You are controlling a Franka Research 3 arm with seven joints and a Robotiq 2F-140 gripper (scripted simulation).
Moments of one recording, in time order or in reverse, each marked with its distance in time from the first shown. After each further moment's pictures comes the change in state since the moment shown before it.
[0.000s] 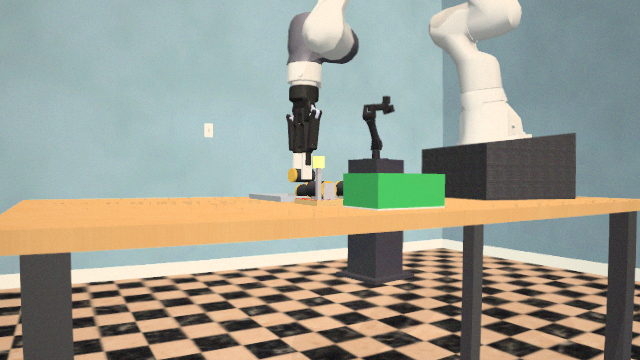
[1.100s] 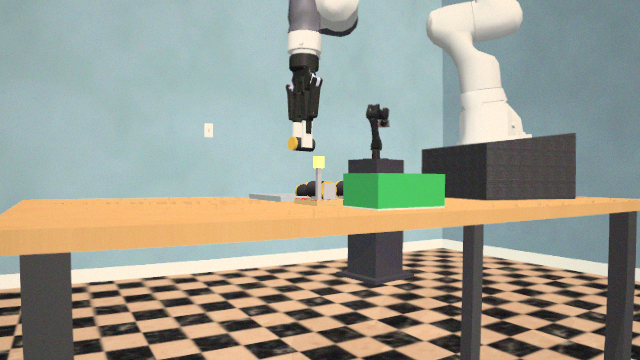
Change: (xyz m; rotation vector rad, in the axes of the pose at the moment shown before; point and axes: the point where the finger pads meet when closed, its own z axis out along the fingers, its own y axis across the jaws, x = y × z) arm -0.002 0.000 -0.079 -0.006 -0.004 -0.033
